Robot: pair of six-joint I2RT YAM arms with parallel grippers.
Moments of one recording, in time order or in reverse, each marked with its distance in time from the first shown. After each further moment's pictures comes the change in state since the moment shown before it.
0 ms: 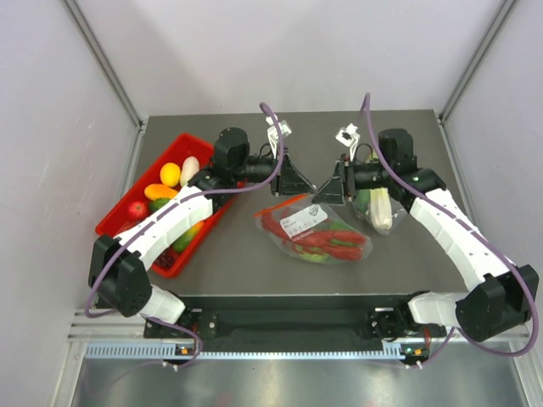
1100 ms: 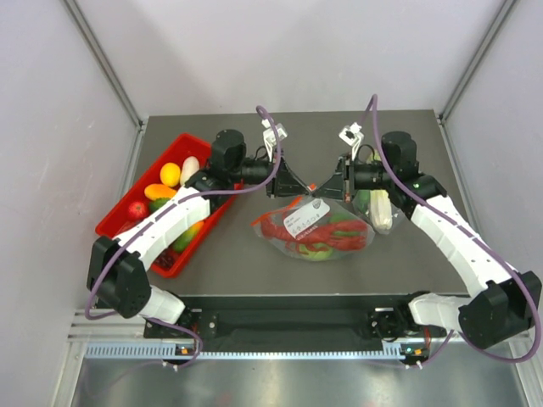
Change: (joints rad) left arm 0.035 -0.011 -0.030 -0.032 0.018 0.066; right arm 0.014 -0.042 -0.058 0.146 0.065 0.113
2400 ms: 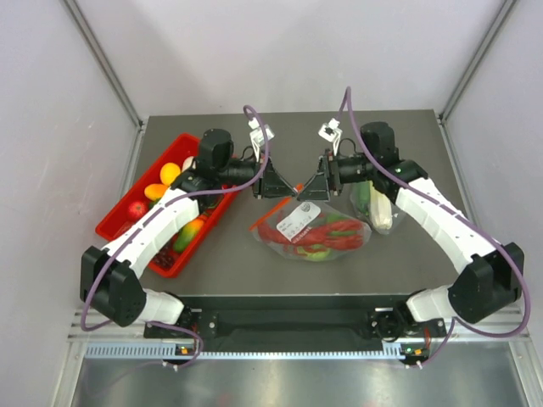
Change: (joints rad) left arm 0.074 -0.066 -0.014 -0.159 0.027 0.050; right arm 0.076 0.158 0.130 -0.054 -0.070 -0.050
